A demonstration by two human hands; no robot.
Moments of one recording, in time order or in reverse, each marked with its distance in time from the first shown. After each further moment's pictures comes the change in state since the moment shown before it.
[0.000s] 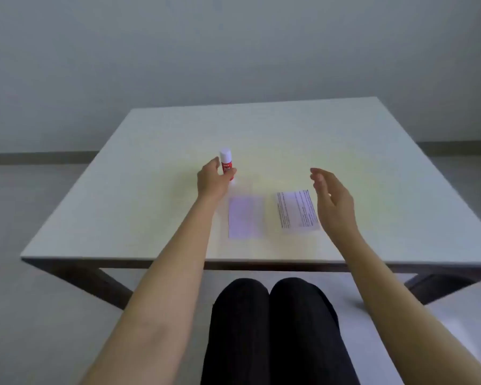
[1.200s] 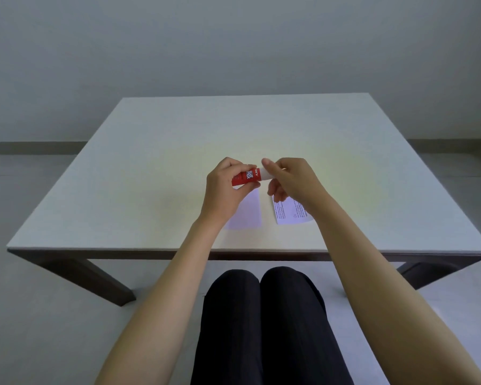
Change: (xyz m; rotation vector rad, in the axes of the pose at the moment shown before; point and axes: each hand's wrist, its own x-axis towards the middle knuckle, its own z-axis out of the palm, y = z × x) left_hand -0.076 0.017 -0.008 -0.026 0.030 0.561; right_hand 0.025 -0.041 0.030 0.017 -0.399 0.150
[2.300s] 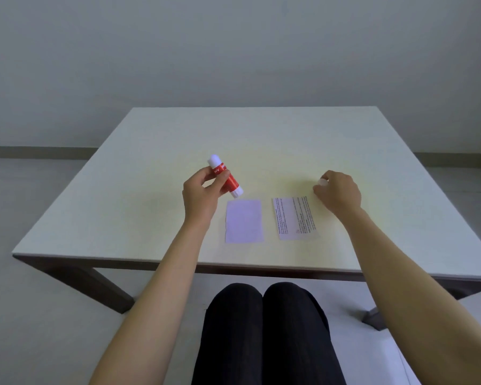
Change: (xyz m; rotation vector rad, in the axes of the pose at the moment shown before) left_hand 0.012 -0.019 -0.021 -0.501 0.209 -0.540; right_hand 0.053 0.078 -0.059 -0.690 0.347 0.193
